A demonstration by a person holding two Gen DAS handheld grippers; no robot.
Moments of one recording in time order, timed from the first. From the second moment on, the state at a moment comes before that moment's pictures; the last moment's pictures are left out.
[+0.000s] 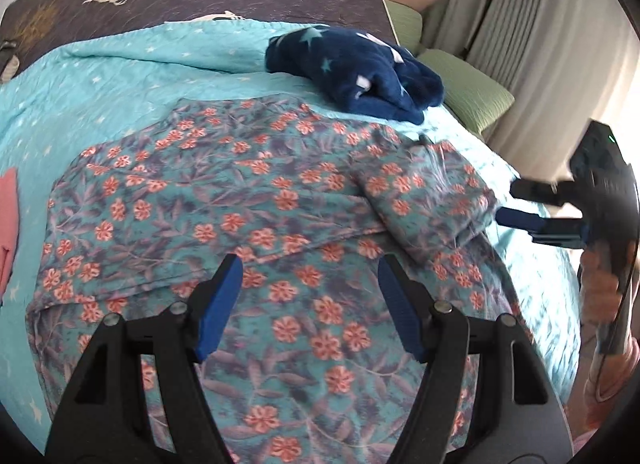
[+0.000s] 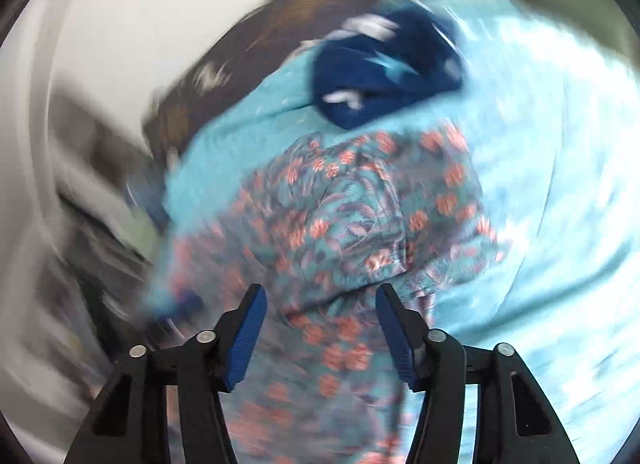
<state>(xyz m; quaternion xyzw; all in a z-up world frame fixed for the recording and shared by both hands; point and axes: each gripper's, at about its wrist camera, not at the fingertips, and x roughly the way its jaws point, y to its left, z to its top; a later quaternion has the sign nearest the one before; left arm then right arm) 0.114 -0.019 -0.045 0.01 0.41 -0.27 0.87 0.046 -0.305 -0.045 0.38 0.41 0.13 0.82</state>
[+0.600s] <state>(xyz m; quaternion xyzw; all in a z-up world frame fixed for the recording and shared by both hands) 0.113 0.015 -0.044 -0.04 0.40 -0.22 0.89 0.114 -0.271 -0.044 0.35 0.38 0.00 0.86</state>
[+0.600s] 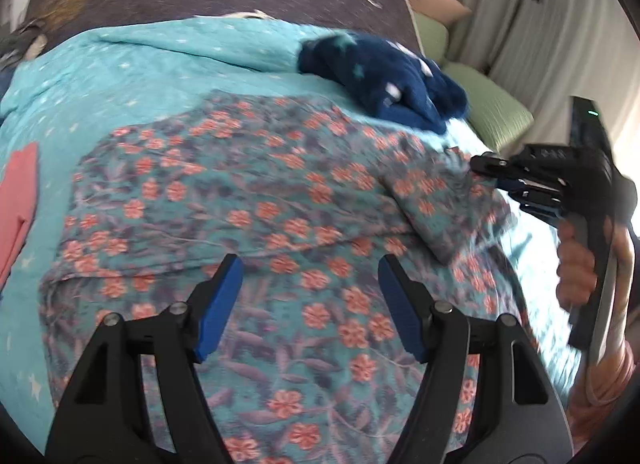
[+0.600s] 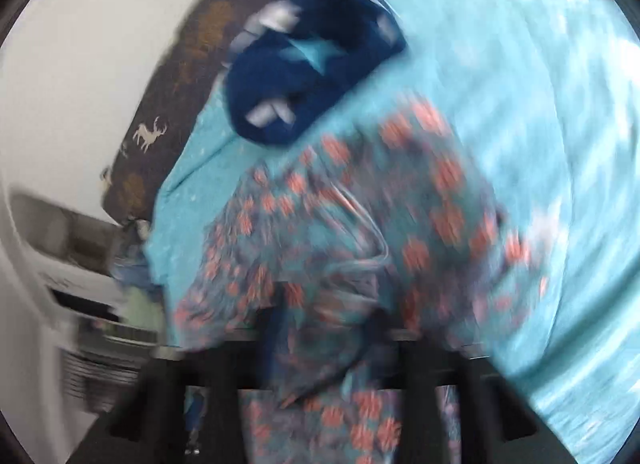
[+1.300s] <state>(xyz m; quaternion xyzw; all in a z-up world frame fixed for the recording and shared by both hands) 0.129 0.028 -0.082 -0.10 0.48 -0.24 0.84 0.053 -0.232 -0.041 0.20 0.40 0.14 0.88</state>
